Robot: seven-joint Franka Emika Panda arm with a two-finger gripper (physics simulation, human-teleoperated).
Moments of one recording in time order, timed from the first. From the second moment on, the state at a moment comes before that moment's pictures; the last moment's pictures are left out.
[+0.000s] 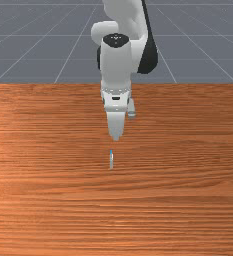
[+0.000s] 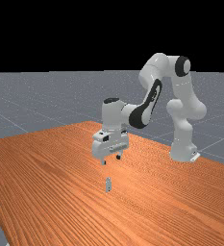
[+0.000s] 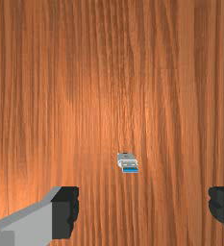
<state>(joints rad) 0.00 0.39 0.00 -1.96 0.00 2.36 -0.79</state>
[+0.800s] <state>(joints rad) -0.08 0.40 -0.01 -1.95 0.00 2.35 -0.96</state>
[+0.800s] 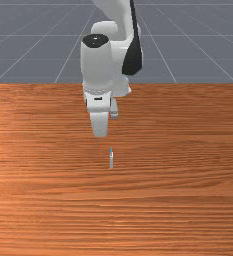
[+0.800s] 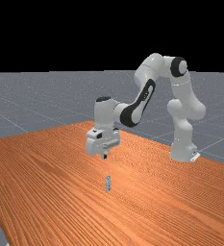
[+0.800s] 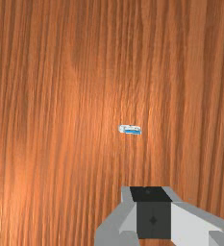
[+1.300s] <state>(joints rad) -0.01 0.47 0.00 -1.80 0.00 2.13 -0.80</state>
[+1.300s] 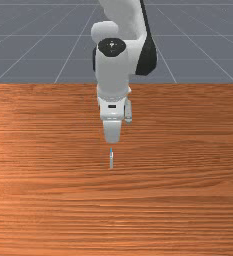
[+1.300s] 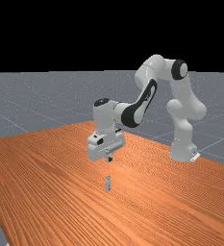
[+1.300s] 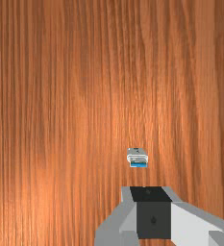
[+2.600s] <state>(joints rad) -0.07 0.52 -0.03 -1.82 -0.02 2.23 -0.91</state>
